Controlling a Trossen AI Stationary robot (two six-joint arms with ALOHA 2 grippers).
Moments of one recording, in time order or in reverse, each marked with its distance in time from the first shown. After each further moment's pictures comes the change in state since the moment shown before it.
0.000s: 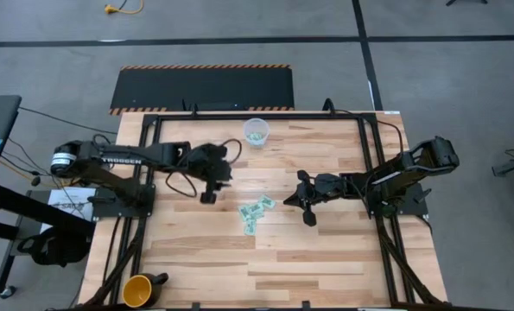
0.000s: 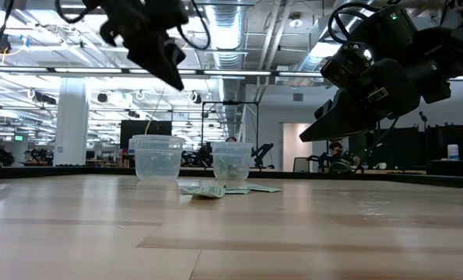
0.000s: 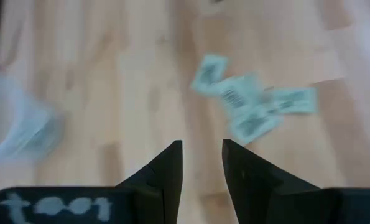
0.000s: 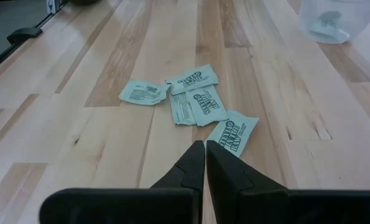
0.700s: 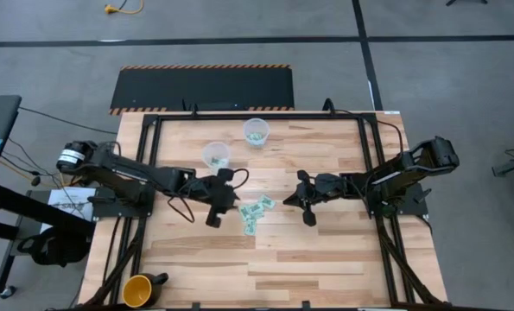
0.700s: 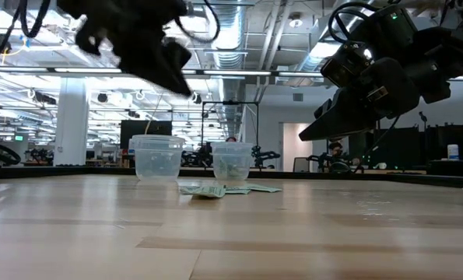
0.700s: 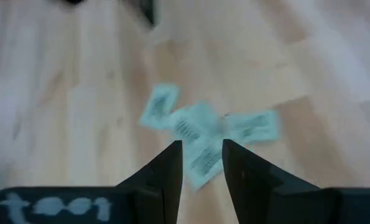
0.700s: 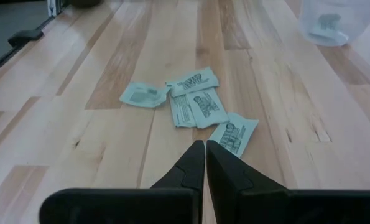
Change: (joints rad) left arm -0.238 0.078 -0.144 0.324 -0.139 -0.078; right arm 0.000 0.000 0.000 0.011 0.000 0.002
